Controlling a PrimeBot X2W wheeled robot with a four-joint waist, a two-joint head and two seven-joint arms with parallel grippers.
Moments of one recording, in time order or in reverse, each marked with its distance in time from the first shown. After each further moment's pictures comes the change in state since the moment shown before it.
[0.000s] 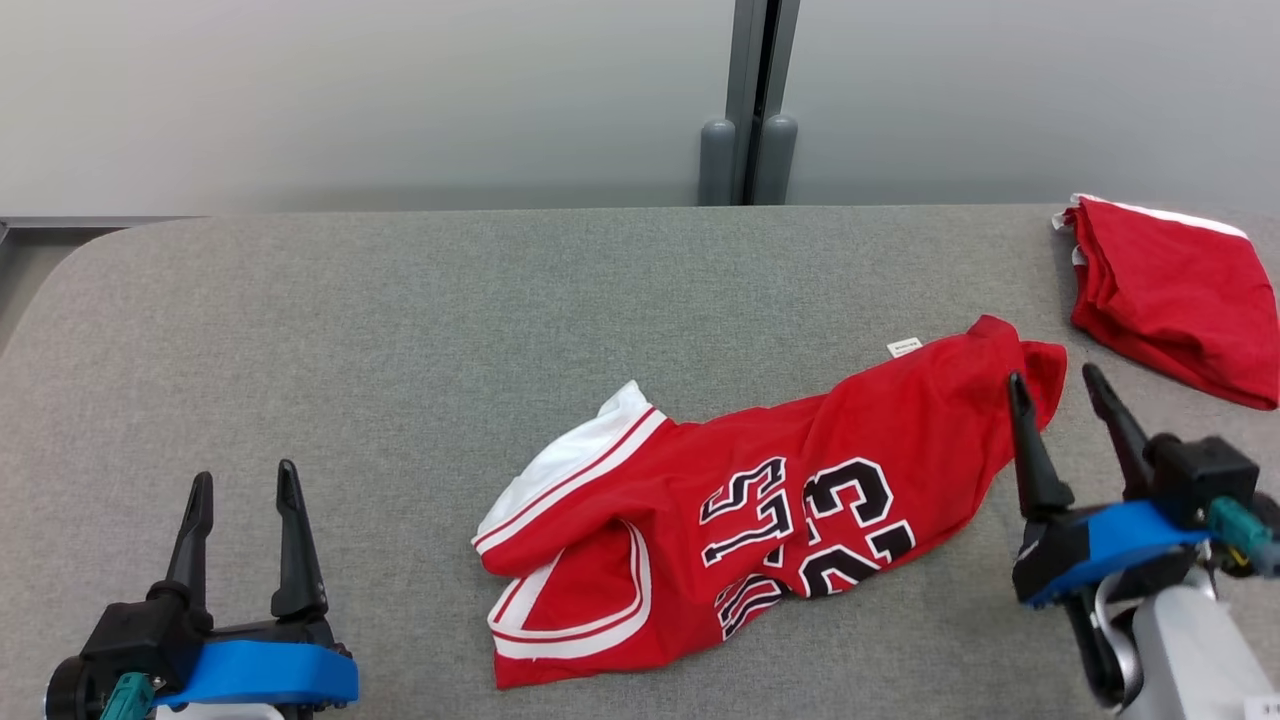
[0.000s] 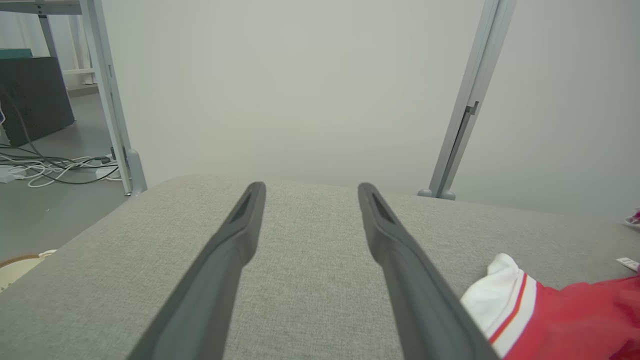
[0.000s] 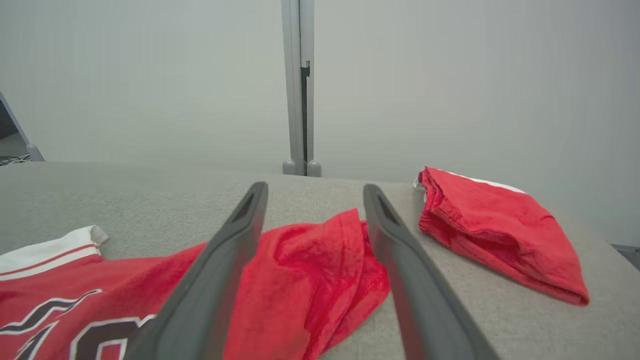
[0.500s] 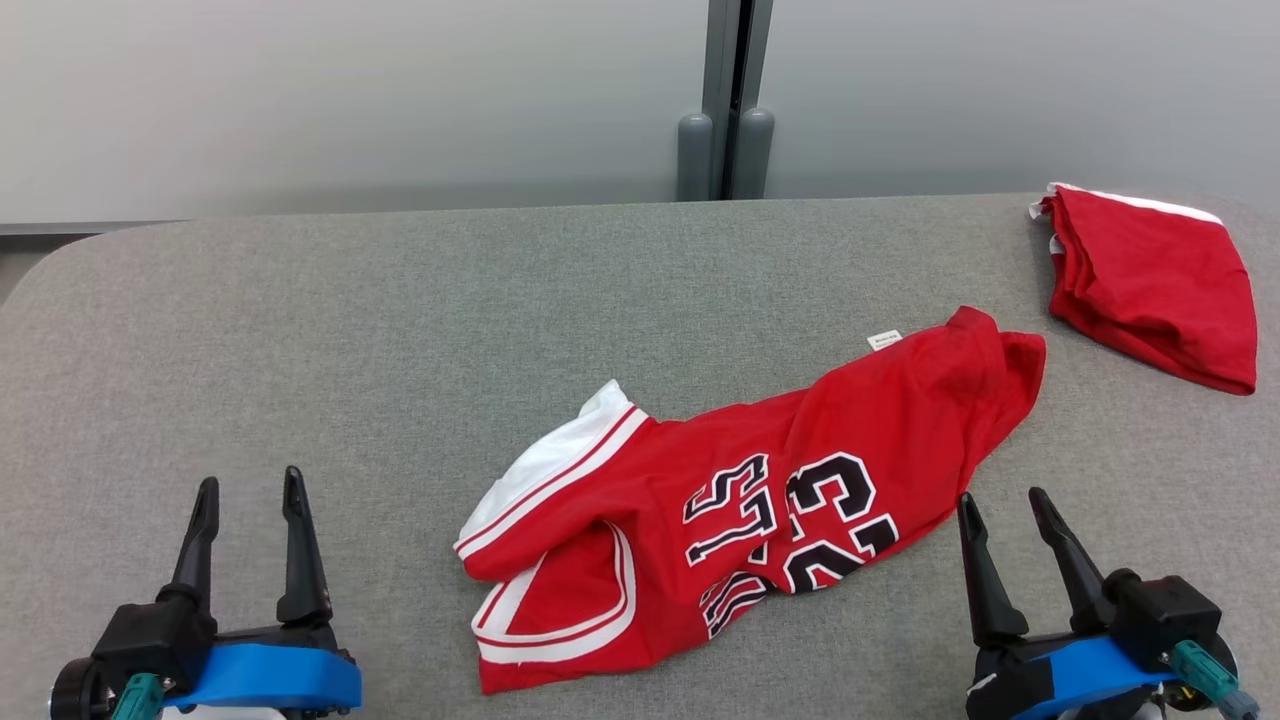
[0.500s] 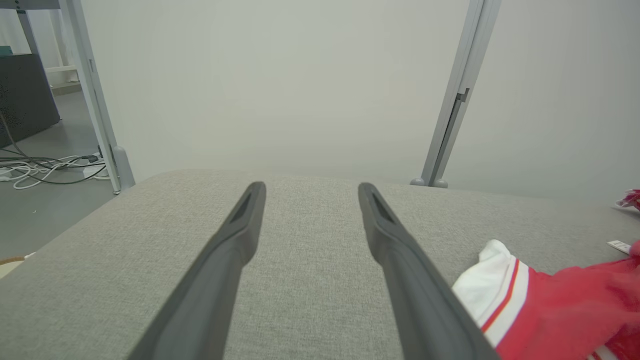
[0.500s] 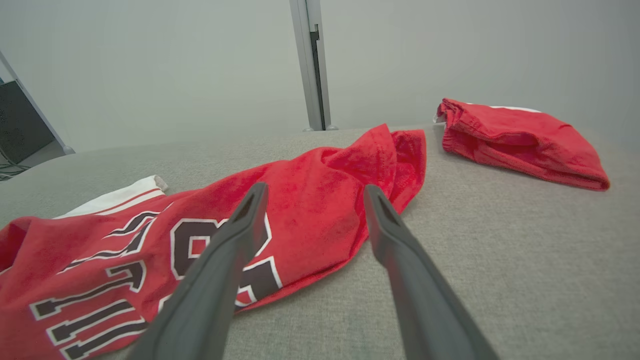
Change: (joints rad) left arm 0.002 0.000 0.002 0.007 0.009 -0.003 0.000; right arm 0.328 0.132 0.004 -0.270 0.022 0.000 0.000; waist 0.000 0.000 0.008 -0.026
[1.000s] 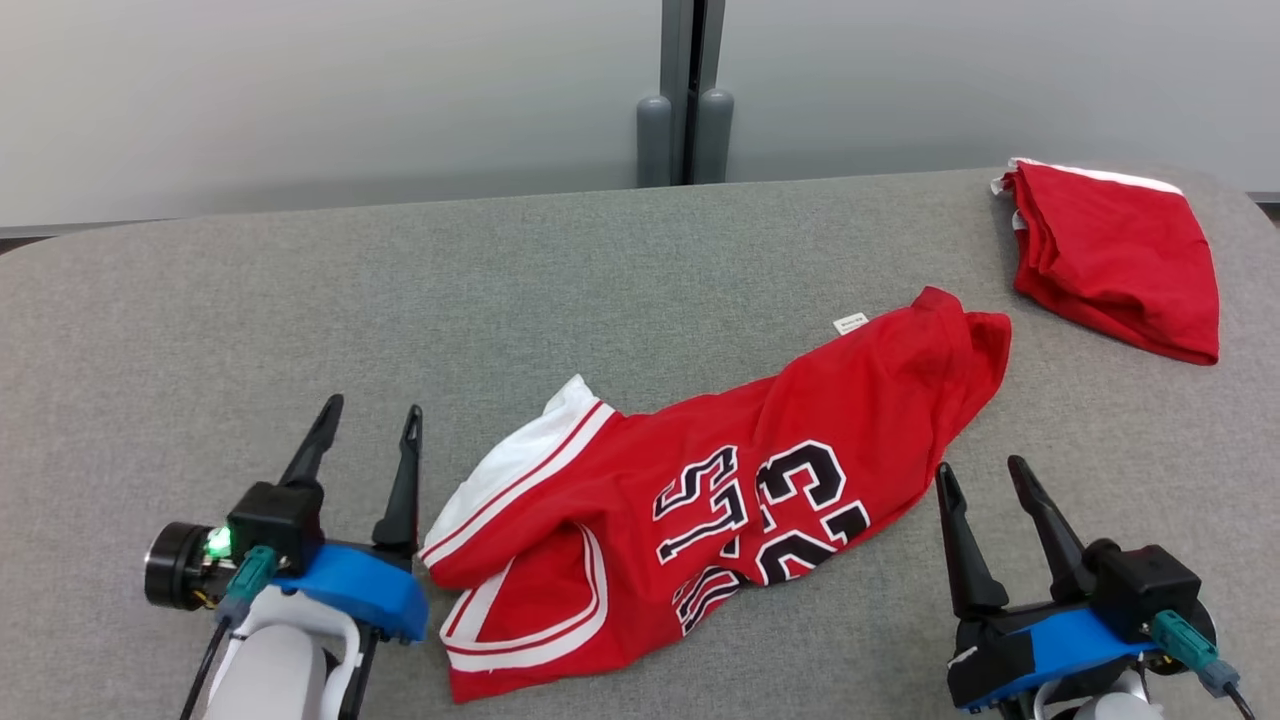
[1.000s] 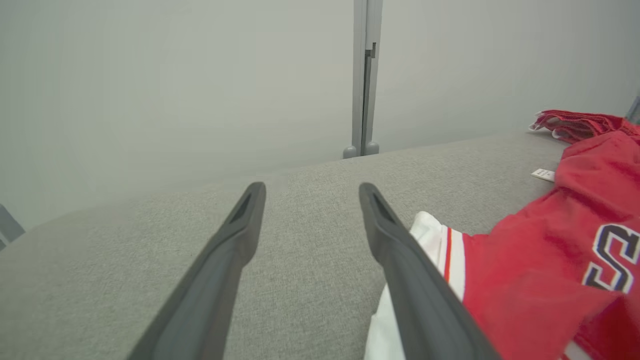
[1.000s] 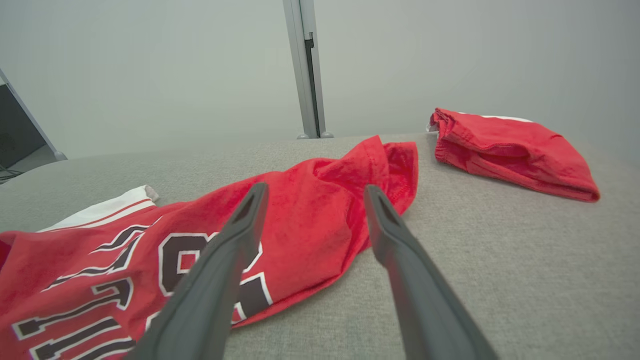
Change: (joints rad) left arm -0.203 0.100 -0.233 0.218 0.025 -0.001 -0.001; right arm -0.053 0.004 0.033 0.005 -0.006 0.000 0.000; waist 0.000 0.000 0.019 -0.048
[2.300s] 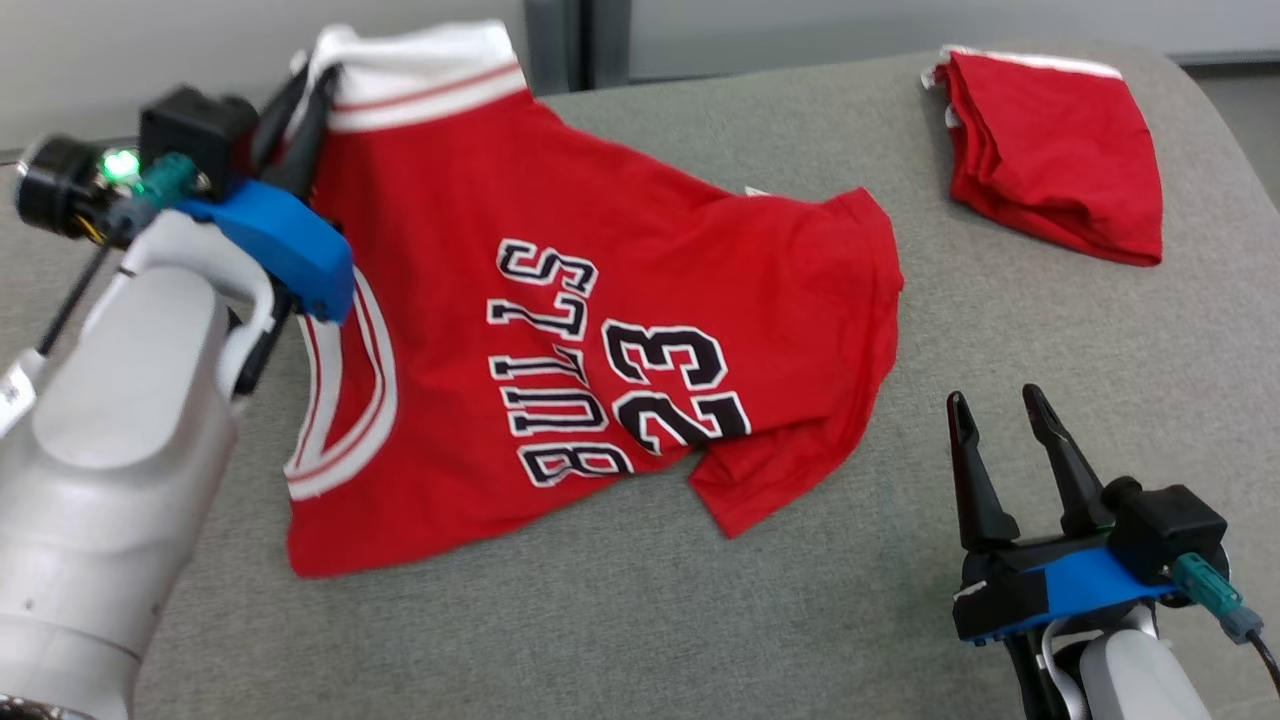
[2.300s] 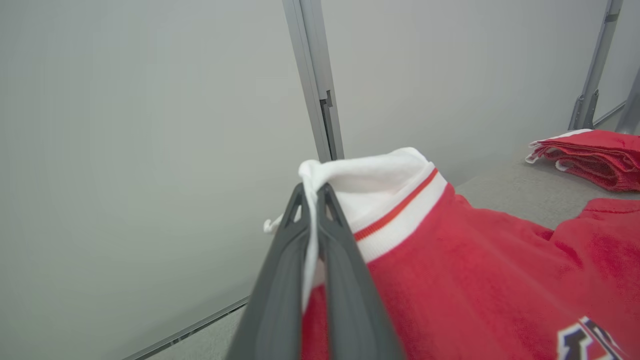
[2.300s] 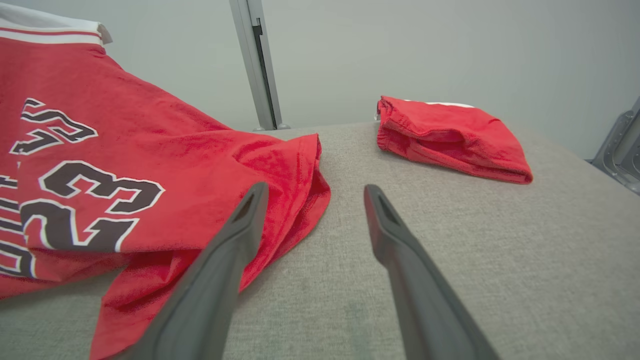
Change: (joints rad) left arm -0.702 0.205 -0.447 0.354 -0.279 -0.001 0.071; right arm -0.087 0.000 -0.016 -0.015 0.002 0.000 0.000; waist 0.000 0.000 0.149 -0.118
